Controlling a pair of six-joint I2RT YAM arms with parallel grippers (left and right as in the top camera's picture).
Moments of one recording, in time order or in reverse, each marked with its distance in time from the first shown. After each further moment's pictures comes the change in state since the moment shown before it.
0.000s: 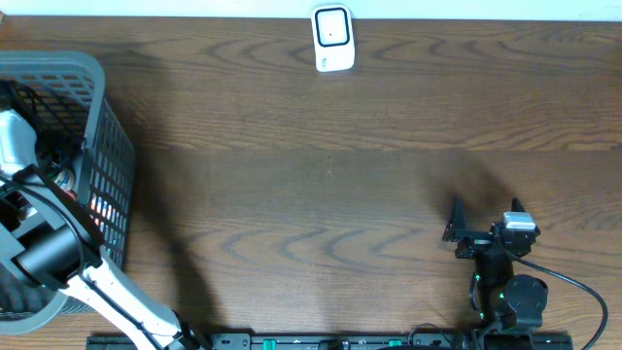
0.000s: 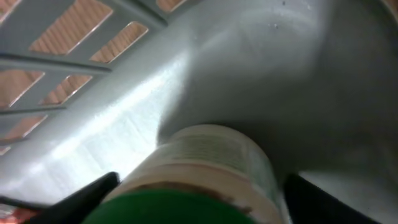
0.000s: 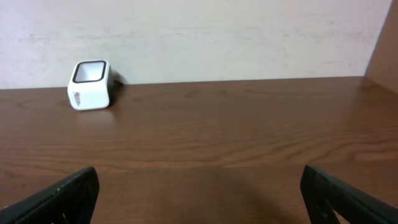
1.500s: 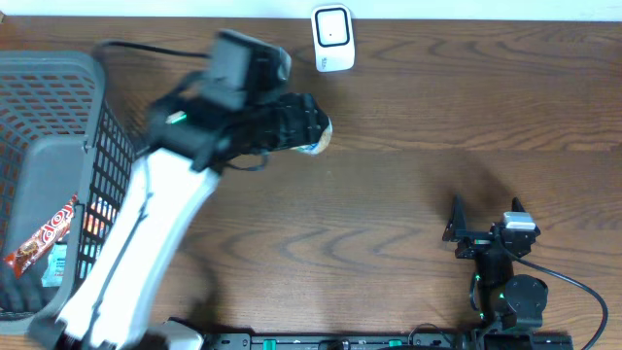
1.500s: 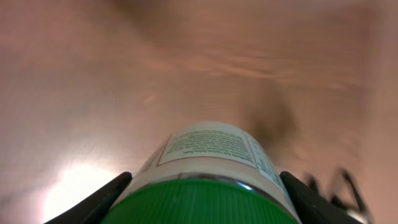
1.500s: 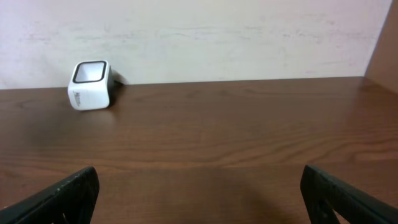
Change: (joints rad) left arm -1.098 -0.567 -0.001 -0.208 0.470 -0.404; right arm 0.000 0.000 0.000 0.000 0.000 0.000
